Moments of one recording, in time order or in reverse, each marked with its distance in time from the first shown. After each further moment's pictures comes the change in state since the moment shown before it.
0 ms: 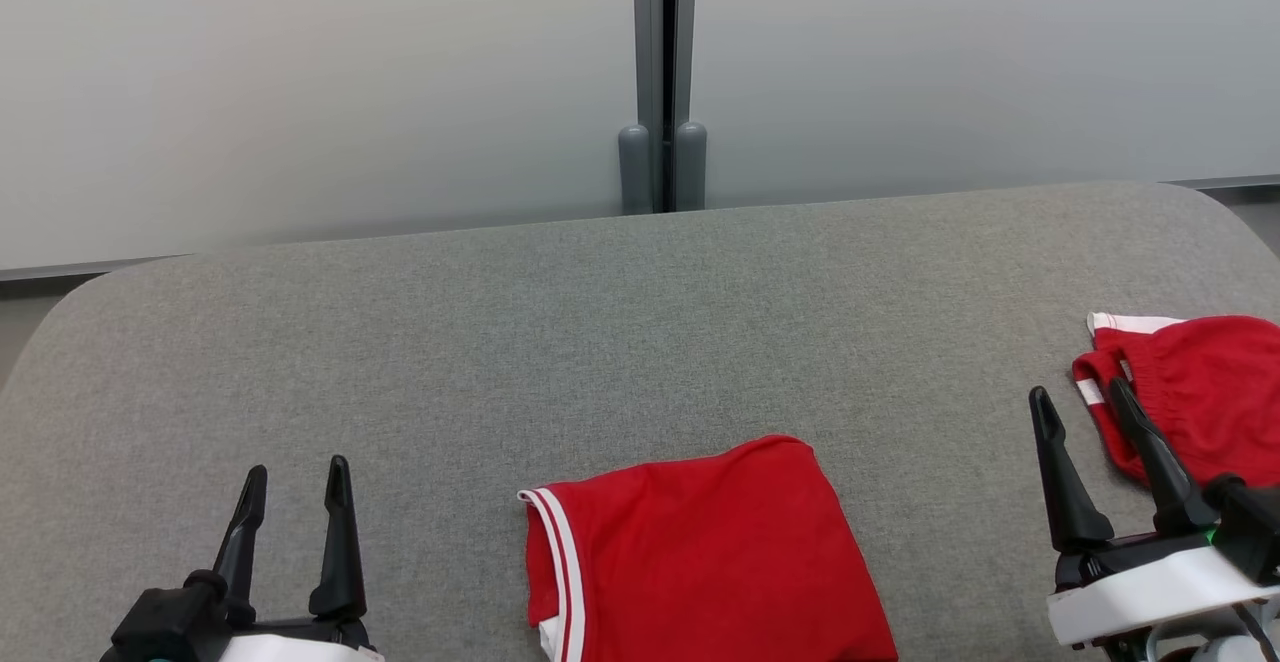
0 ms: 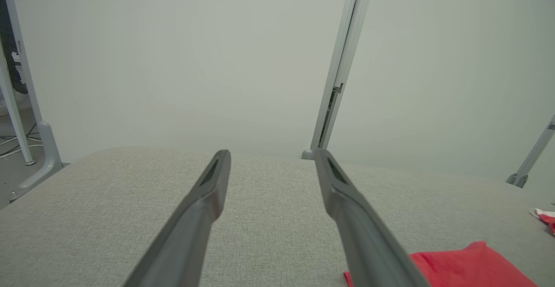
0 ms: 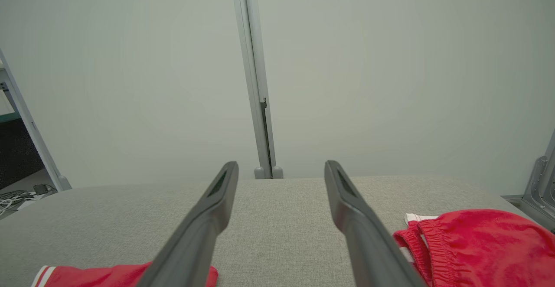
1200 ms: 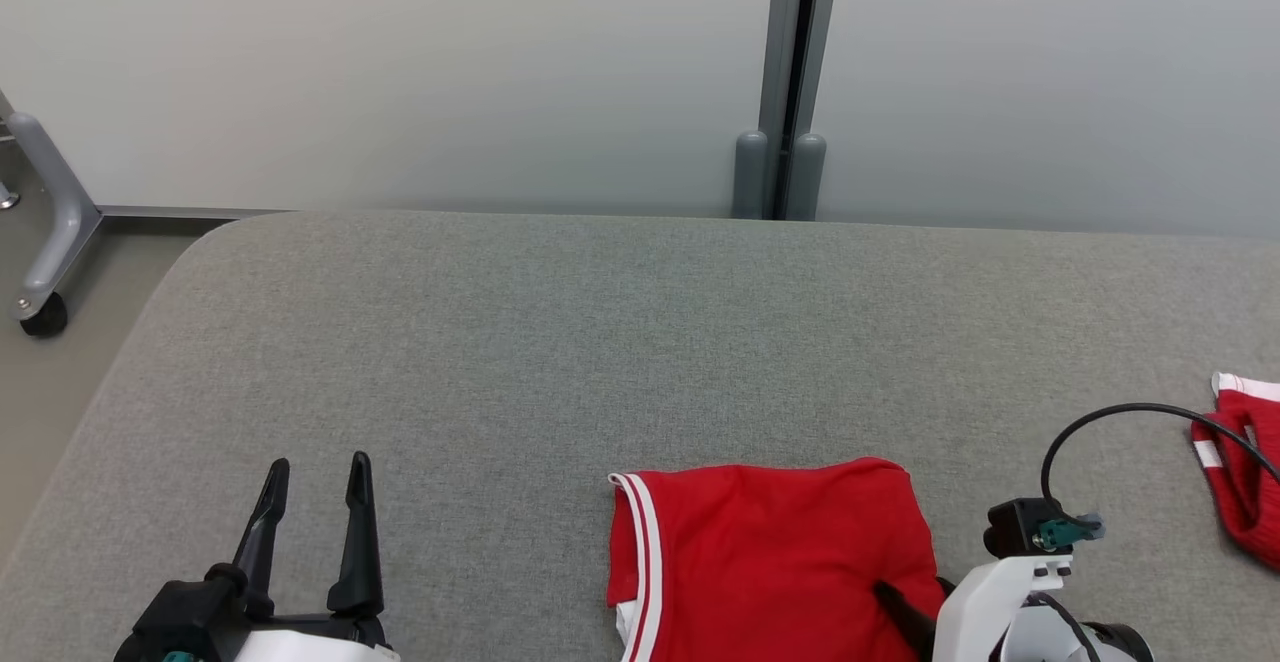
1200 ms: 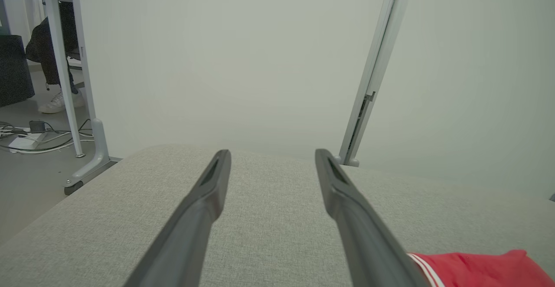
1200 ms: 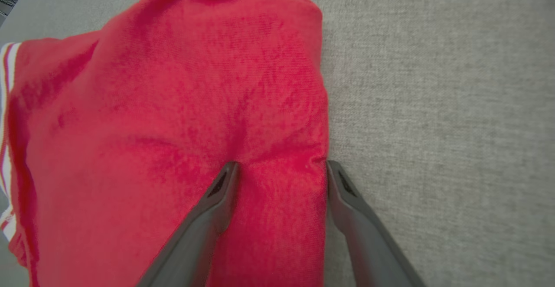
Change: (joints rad) left arm -0.016 -0.035 0.018 0.020 0.044 -0.054 0.000; right arm -0.185 0.084 0.239 0.492 0.203 0.000 0.532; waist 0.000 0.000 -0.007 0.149
